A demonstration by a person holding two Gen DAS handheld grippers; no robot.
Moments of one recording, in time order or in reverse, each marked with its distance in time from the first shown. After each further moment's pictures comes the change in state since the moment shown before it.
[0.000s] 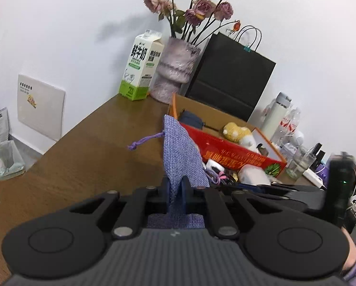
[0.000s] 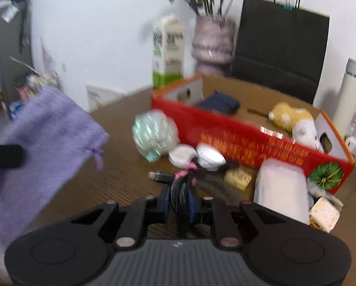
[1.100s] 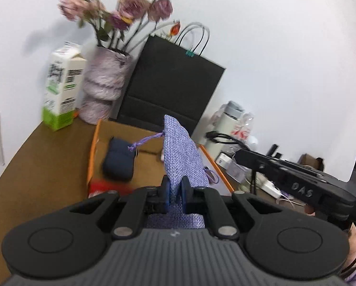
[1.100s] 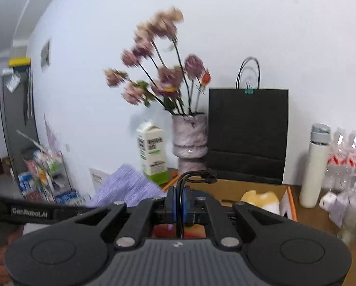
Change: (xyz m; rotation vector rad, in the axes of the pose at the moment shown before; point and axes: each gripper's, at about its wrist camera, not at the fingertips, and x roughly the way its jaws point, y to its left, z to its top) left arm 0.101 -0.071 0.111 0.090 0.084 -0.249; right arm -0.067 -0.087 0.106 0.109 -0.286 0.003
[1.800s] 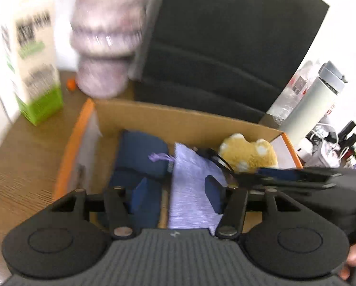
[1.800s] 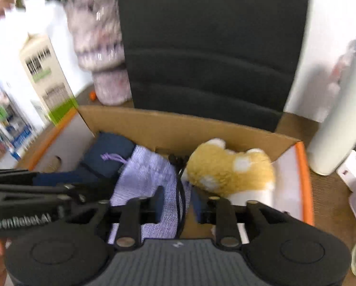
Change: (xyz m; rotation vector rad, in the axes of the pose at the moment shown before) left arm 0.214 0.030 0.061 -0.004 0.297 0.281; right arm 0.222 -0.118 -0.006 0.120 0.528 -0.119
